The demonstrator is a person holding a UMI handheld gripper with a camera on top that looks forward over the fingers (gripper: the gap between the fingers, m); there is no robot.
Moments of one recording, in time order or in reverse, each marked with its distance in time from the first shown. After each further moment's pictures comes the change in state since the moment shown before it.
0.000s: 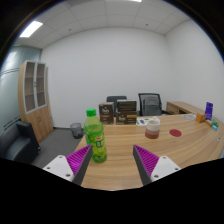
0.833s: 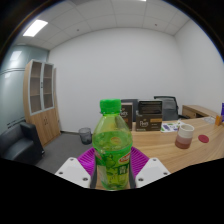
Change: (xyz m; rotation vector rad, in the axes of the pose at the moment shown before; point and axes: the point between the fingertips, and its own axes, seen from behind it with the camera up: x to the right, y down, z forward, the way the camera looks) arm -0.125 0.008 0.149 0.069 -0.097 -0.017
